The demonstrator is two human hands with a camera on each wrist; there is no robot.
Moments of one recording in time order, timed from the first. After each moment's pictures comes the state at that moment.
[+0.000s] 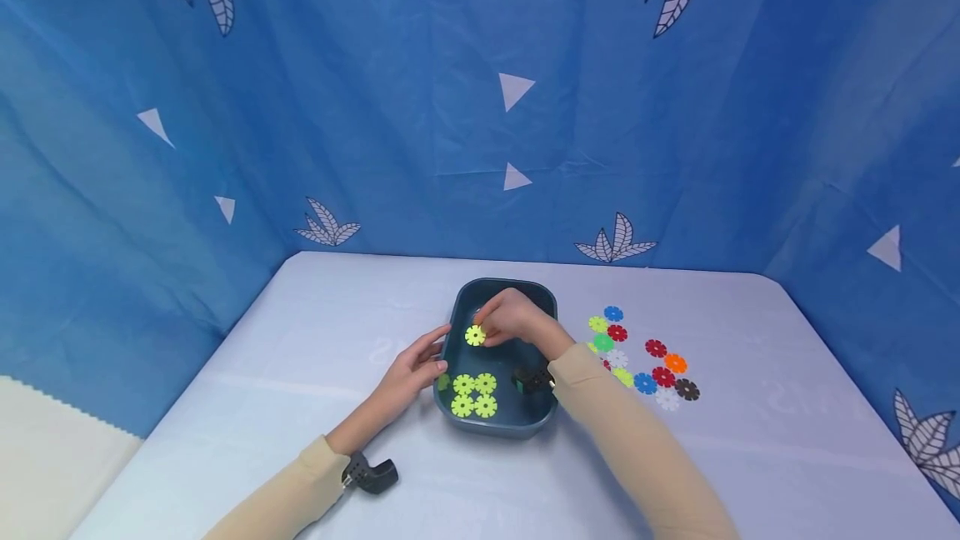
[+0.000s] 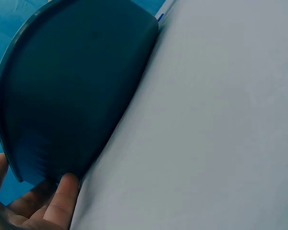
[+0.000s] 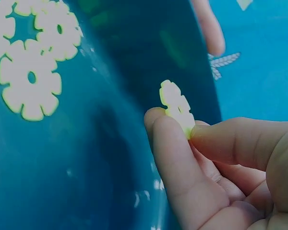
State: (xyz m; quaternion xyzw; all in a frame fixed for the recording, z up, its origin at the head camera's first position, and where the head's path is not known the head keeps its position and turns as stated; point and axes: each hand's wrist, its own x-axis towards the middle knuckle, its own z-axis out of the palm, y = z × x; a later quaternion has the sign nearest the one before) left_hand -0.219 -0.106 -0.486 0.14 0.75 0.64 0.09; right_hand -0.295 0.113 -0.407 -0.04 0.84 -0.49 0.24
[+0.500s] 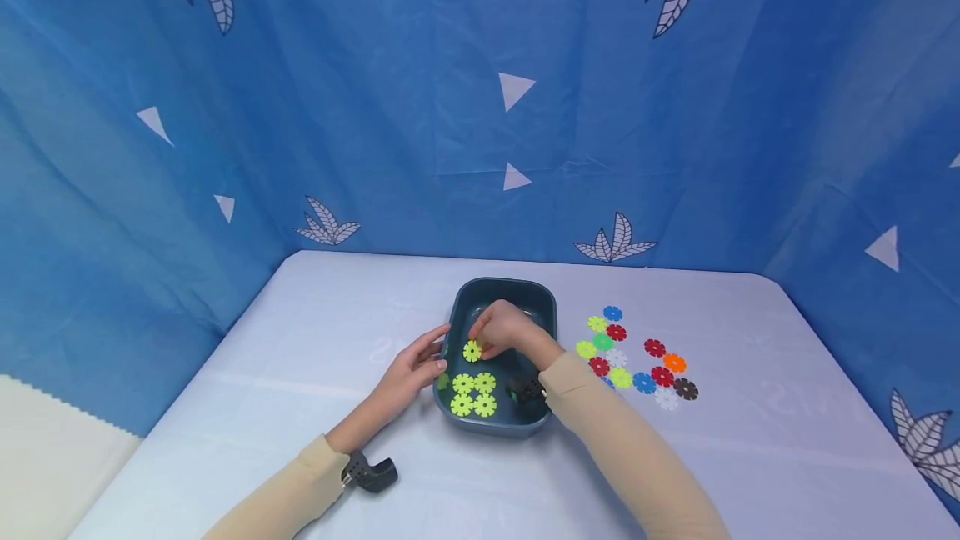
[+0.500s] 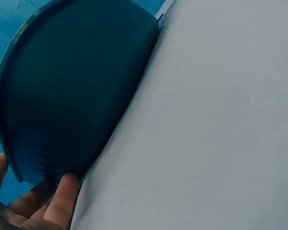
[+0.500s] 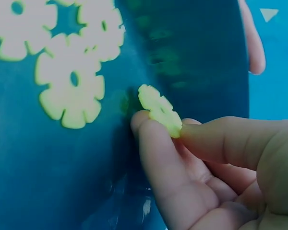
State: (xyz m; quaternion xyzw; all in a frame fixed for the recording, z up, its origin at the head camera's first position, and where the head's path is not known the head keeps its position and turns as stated) left_hand -0.217 -0.106 -0.484 0.14 0.76 0.63 0.09; right_hand -0.289 0.098 -0.422 -0.03 0.86 -0.44 0.25
